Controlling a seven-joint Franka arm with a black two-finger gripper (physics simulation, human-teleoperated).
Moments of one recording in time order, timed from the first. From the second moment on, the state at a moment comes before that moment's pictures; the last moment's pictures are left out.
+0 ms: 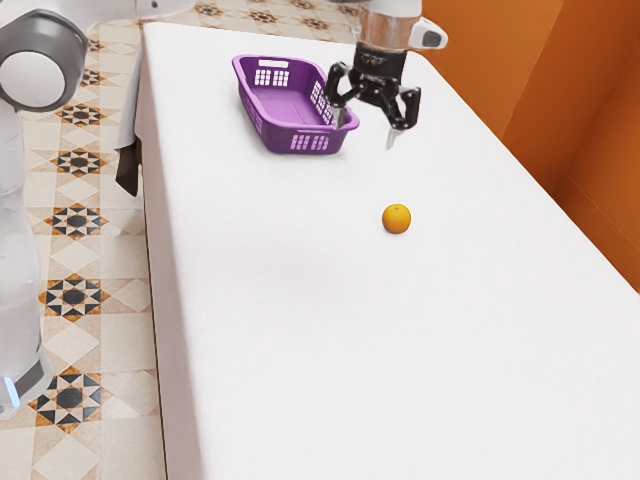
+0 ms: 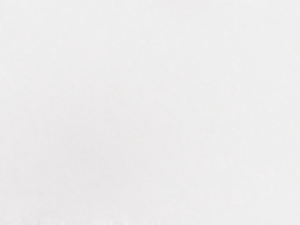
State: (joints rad) arm 0.27 -0.01 -0.26 -1.39 -0.06 1.44 -0.83
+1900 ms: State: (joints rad) arm 0.37 0.57 -0.25 -1.16 0.04 1.81 -0.73
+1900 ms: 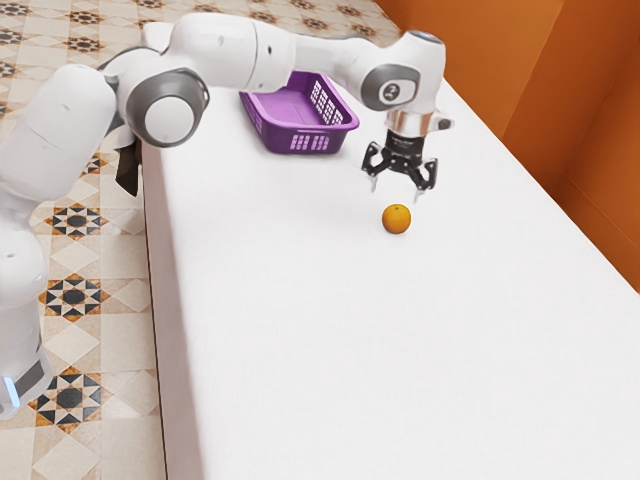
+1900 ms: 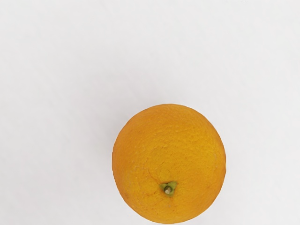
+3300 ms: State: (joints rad) arm 0.41 0.66 -0.30 -1.21 -0.01 1.99 -0.53
